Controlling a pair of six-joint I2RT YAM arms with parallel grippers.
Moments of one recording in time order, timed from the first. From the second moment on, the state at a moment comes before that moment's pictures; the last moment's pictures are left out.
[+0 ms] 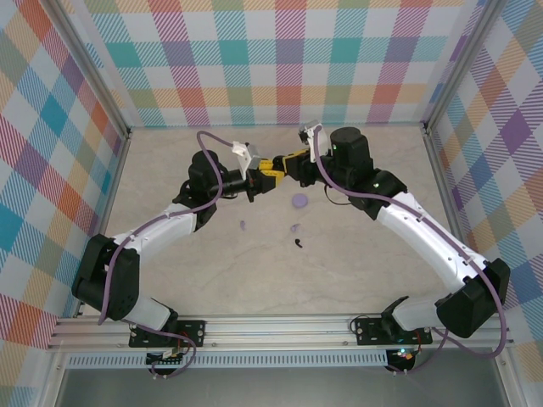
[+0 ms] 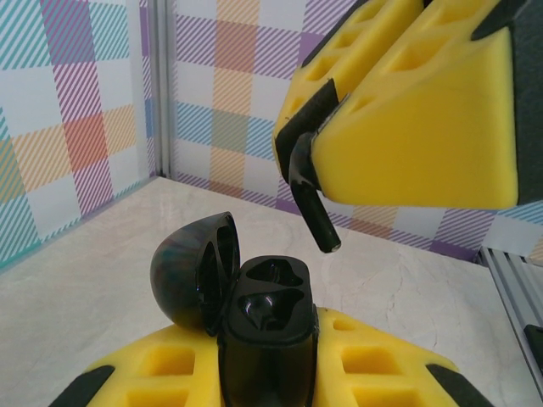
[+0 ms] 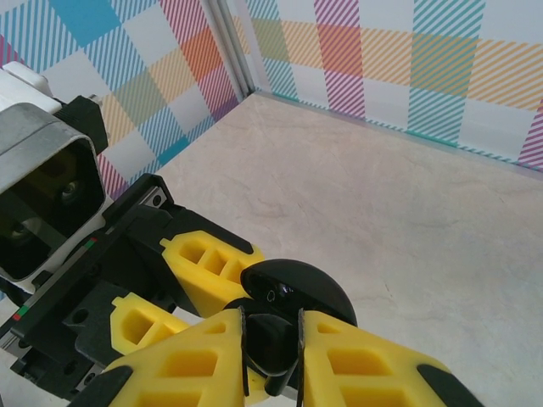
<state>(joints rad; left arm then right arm) -0.47 1.49 0.96 0.49 0.77 -0.06 0.63 1.35 1.33 -0.36 -0.24 0.16</state>
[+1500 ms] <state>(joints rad) -0.49 1.49 0.96 0.54 0.78 -0.10 0.64 1.35 1.33 -0.35 -0.19 0.17</state>
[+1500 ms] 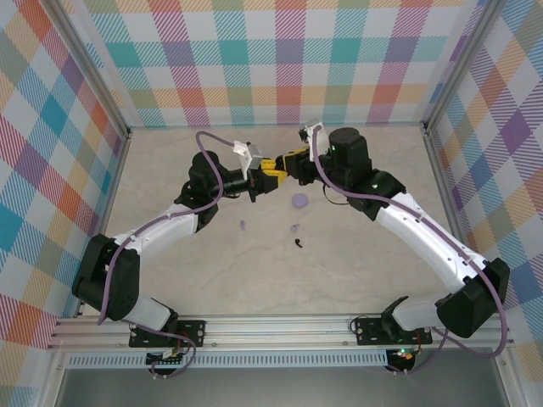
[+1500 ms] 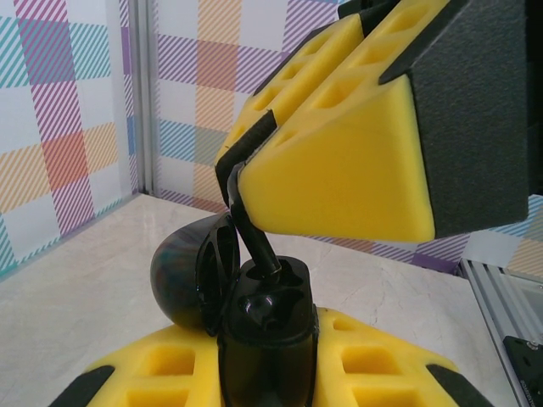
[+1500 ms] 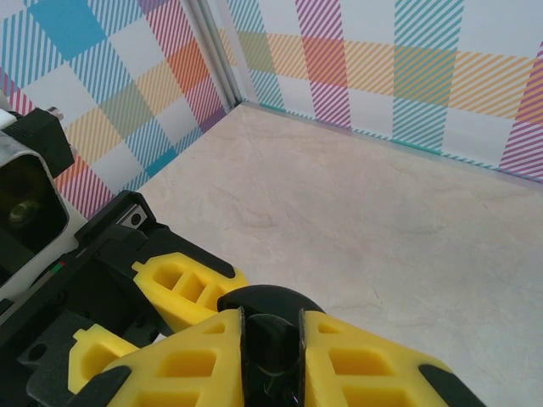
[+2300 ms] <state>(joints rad) -0.49 1.51 0.97 0.55 0.77 -0.16 0.65 1.35 1.32 -0.35 -0.14 0.17</state>
